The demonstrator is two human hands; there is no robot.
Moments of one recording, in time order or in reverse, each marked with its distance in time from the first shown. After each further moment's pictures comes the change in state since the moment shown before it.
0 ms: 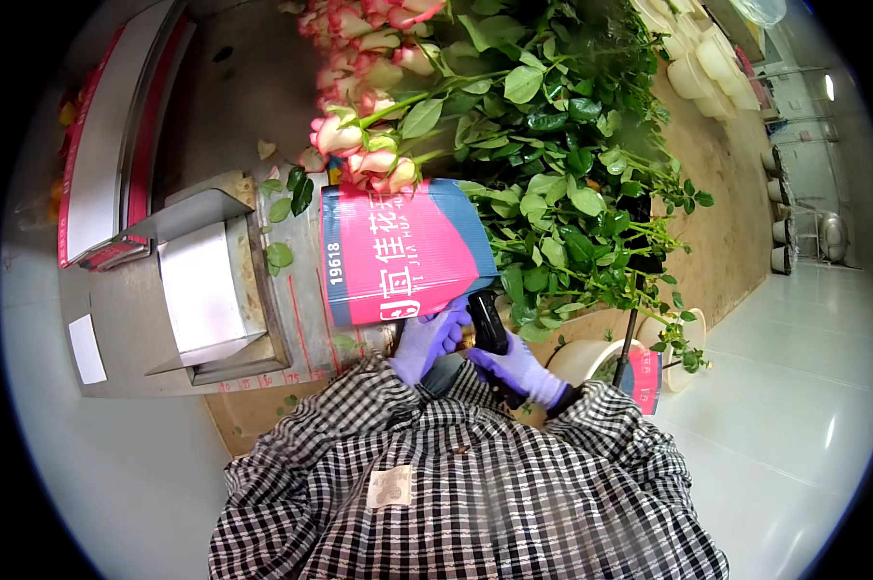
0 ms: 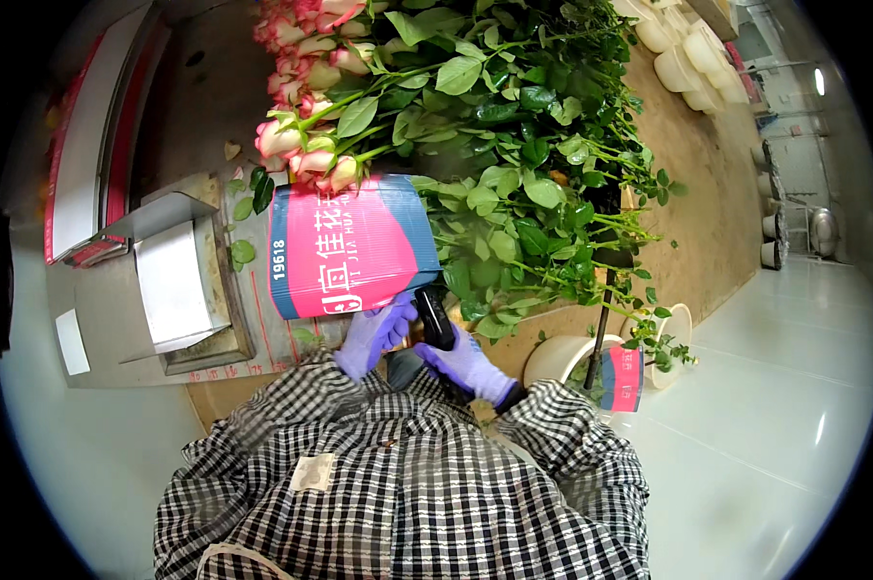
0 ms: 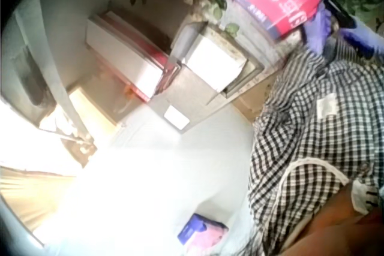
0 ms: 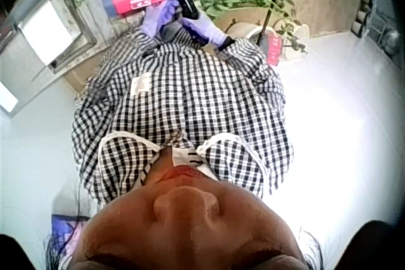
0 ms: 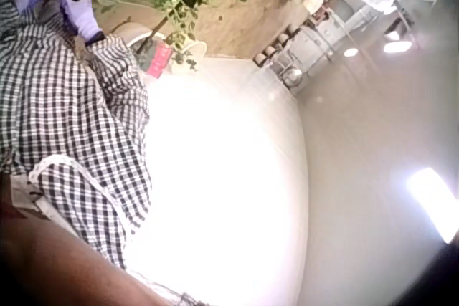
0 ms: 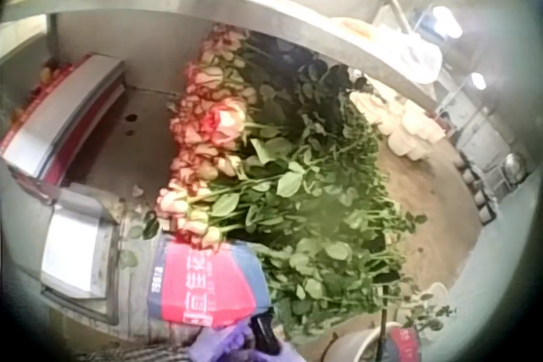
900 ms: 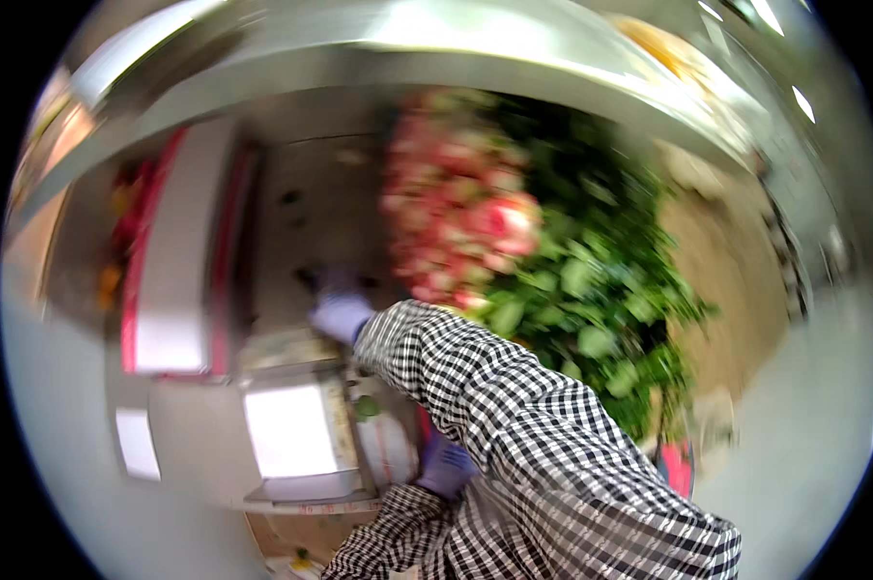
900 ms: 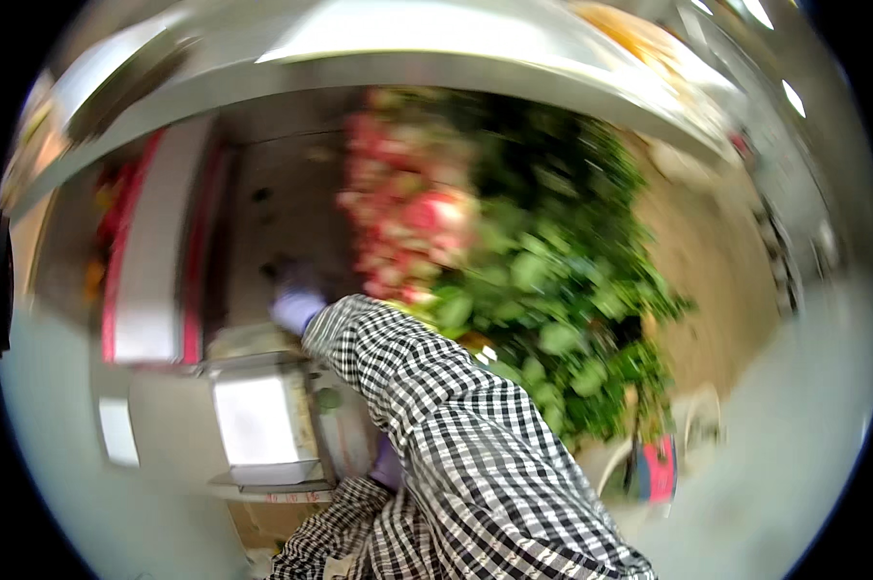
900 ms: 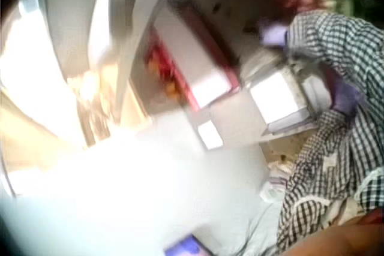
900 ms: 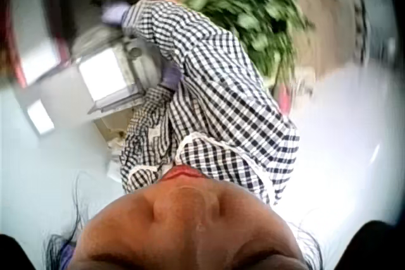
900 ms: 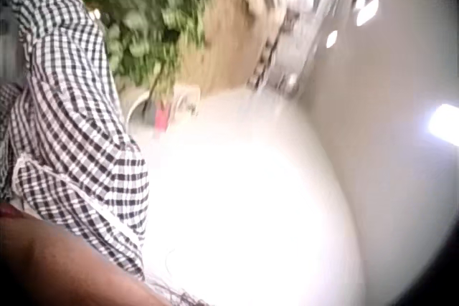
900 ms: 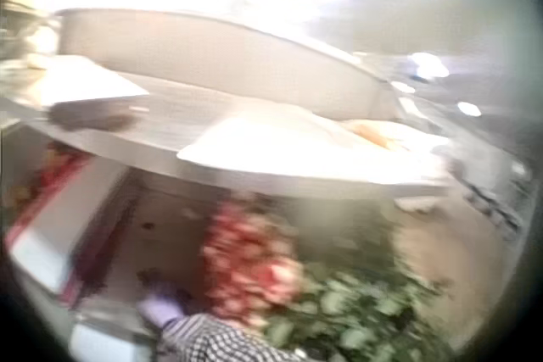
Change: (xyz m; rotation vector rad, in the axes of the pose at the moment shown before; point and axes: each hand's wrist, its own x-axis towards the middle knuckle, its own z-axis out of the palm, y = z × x) left_hand -0.021 0.047 -0.085 1.759 0.097 0.731; right_hand 0.261 -0.298 0.289 -1.381 0.273 -0.808
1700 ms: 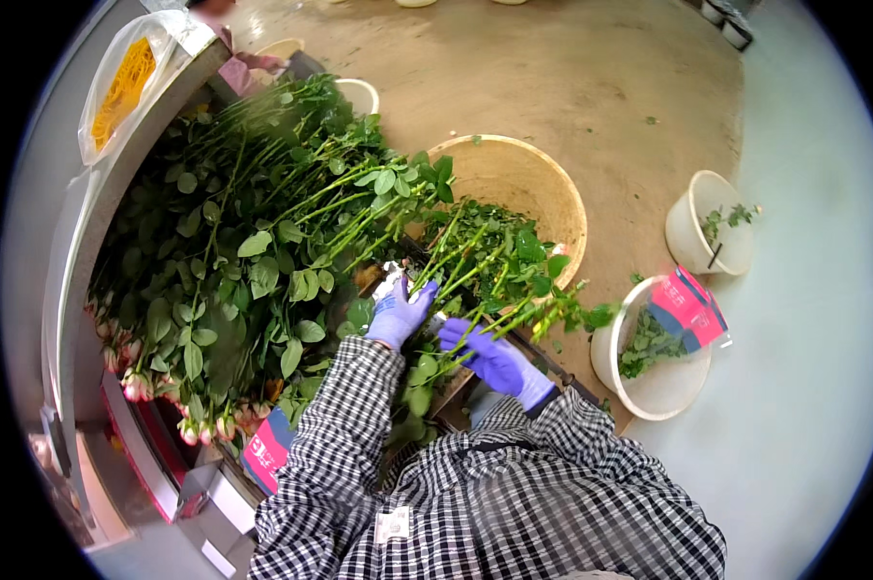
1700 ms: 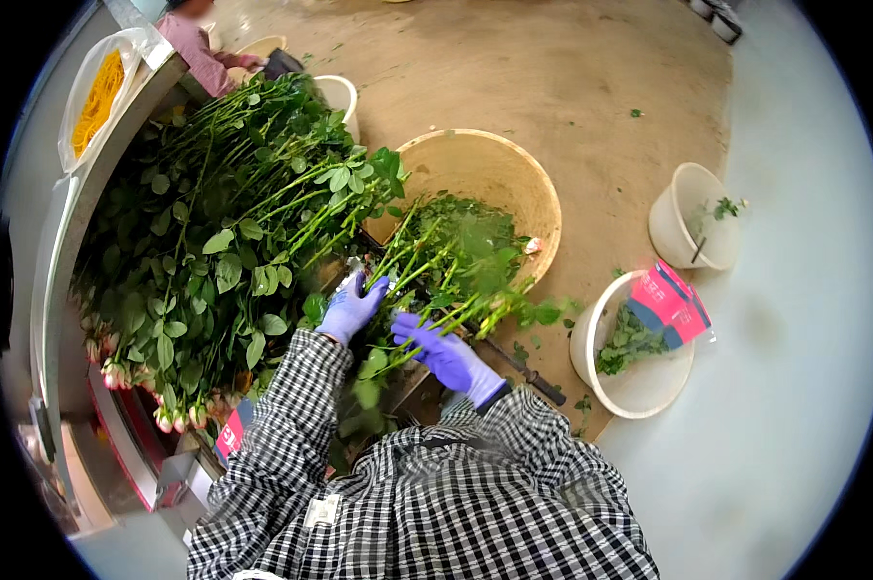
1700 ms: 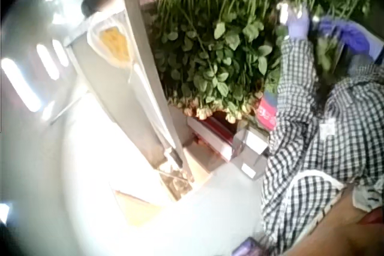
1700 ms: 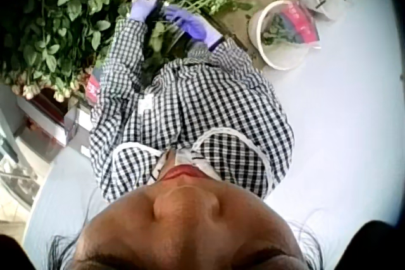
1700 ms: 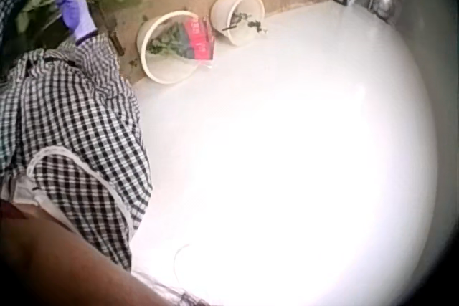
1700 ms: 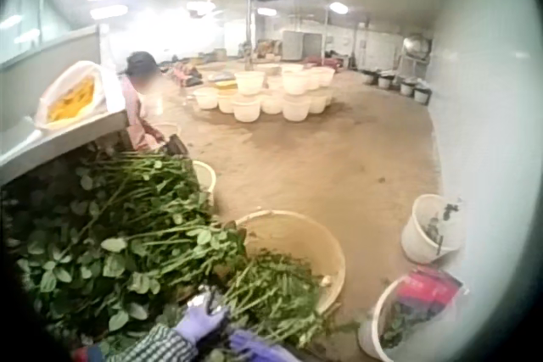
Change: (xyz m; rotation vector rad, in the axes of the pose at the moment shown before) left_hand 0.354 0.352 0.120 -0.141 -0.367 -0.169; right_hand -0.650 0.426 0.026 2.189 0.732 0.234
